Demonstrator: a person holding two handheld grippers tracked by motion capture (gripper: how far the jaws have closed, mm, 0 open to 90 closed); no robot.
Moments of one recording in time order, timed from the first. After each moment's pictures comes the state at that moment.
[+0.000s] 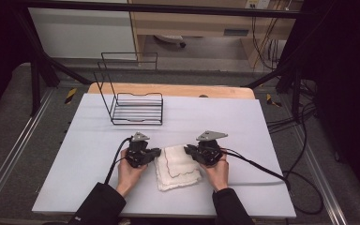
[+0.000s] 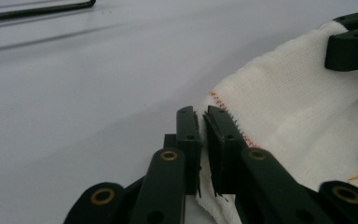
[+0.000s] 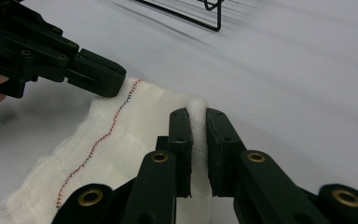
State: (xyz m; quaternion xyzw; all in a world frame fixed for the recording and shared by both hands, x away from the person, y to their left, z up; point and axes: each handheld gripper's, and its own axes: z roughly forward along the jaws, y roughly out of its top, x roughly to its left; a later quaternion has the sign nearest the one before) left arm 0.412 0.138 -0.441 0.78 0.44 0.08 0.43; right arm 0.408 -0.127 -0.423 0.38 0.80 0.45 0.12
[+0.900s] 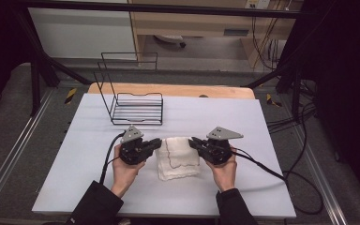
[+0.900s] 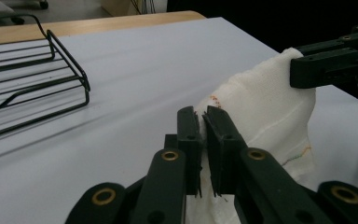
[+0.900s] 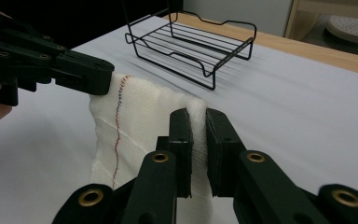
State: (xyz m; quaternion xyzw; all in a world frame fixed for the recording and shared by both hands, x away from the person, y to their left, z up) left arm 0.386 0.142 -0.384 0.75 0.38 0.14 0.52; right arm 0.385 -0.142 -0.378 0.36 0.76 0.51 0.17
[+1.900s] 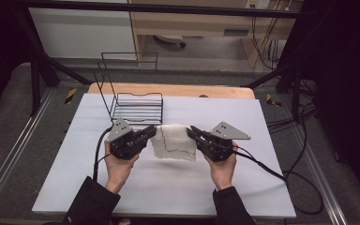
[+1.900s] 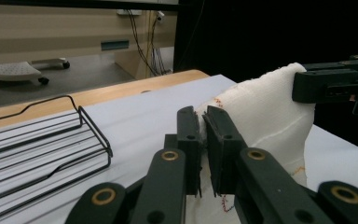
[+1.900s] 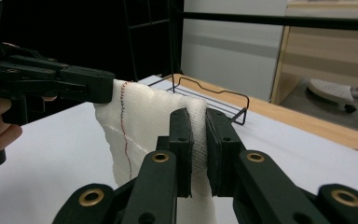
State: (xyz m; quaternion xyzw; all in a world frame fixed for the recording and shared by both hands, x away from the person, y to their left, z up) left arm 0.374 0.156 -0.343 0.70 0.35 0.20 0.58; right arm 0.371 -0.134 -0.341 0.32 0.71 0.58 0.23
